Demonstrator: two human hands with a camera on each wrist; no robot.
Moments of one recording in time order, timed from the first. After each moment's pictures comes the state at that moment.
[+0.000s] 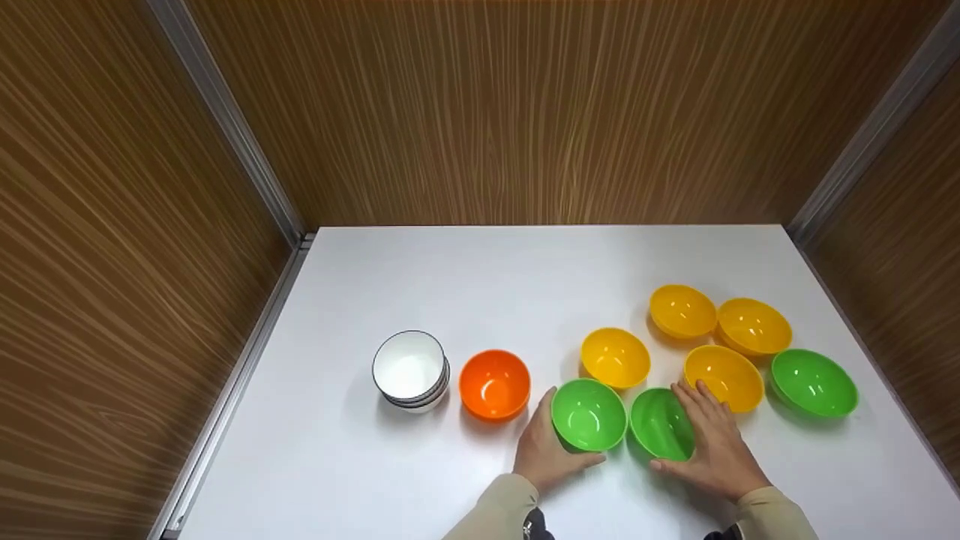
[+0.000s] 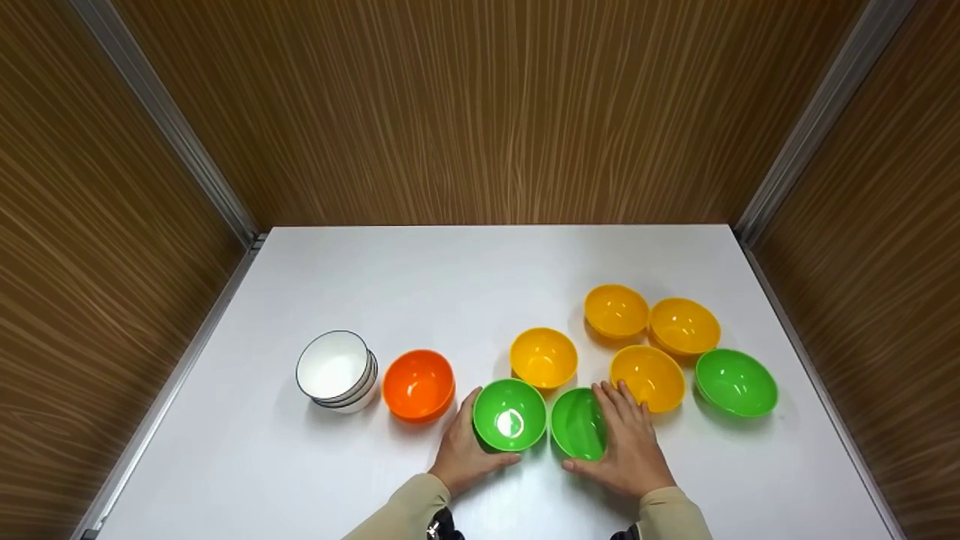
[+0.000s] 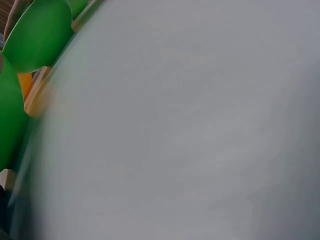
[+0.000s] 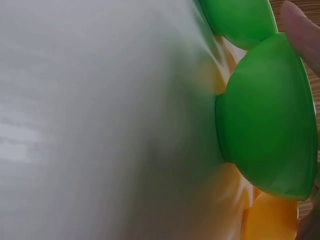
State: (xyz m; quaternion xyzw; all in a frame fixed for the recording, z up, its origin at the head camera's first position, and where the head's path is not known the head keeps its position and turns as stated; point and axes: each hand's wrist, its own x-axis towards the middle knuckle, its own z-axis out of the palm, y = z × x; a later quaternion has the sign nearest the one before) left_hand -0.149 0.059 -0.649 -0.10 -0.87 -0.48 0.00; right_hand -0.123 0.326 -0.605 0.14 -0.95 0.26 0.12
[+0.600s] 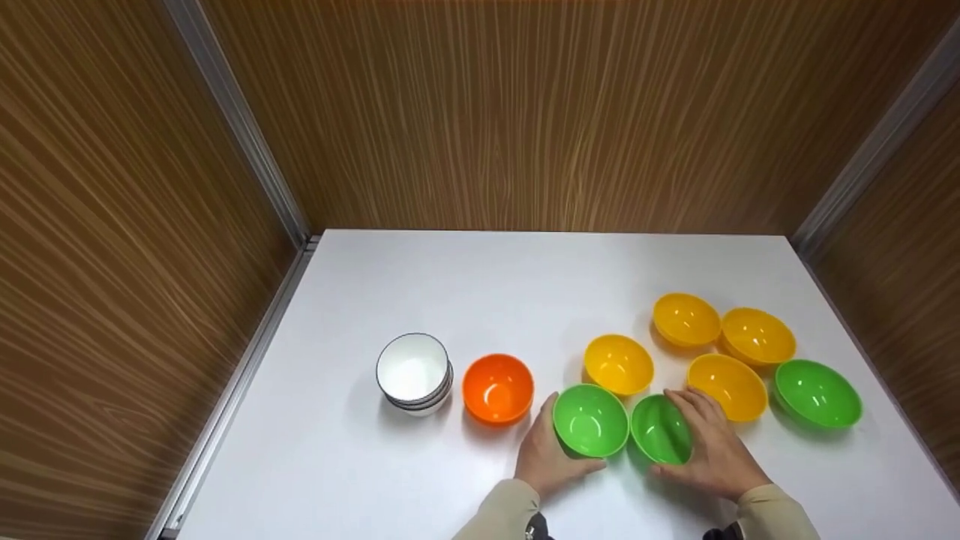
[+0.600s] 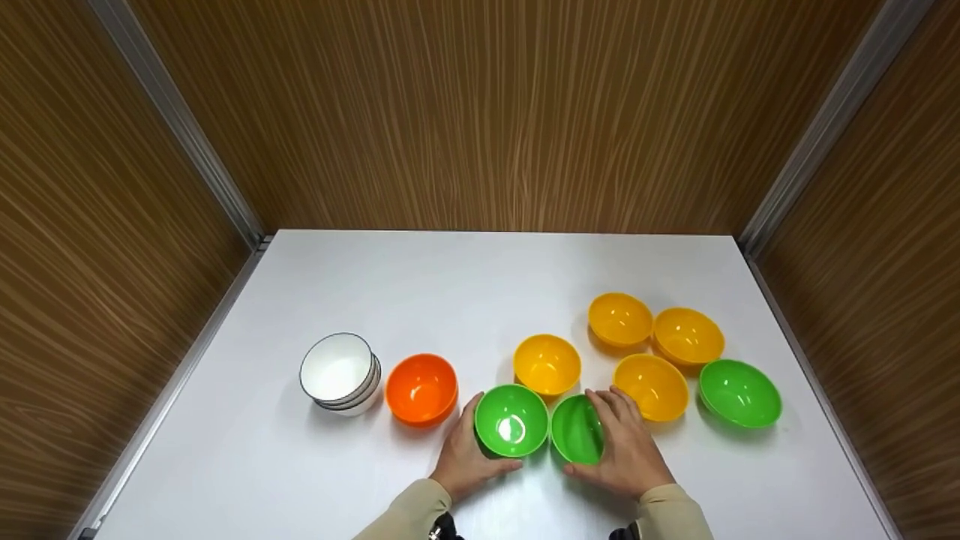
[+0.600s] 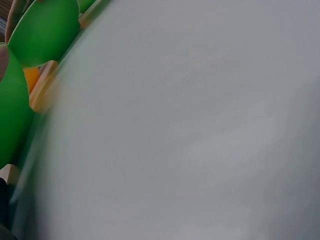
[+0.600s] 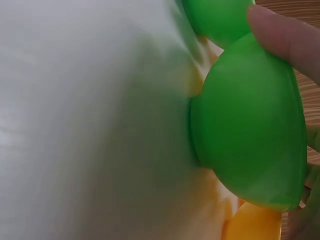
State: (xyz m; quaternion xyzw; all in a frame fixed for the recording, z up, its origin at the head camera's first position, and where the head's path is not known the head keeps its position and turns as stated) left_hand -0.149 0.059 -0.649 -0.10 -0.87 -0.49 0.00; right_hand -0.131 0.323 -0.593 0.14 -0.95 0.26 0.09
